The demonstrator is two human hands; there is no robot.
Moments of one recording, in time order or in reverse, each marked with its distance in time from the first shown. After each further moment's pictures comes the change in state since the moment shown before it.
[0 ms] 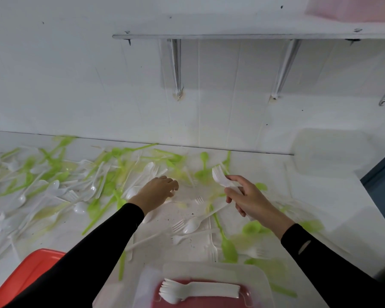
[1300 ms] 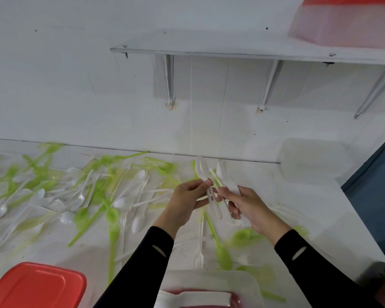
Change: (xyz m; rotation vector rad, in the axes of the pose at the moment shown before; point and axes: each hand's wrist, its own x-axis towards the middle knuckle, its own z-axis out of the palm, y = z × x) left_hand 0.023 0.135 -0.053 -1.887 0.101 -0.459; right_hand -0.014 -0.026 -0.008 0.297 0.046 0.100
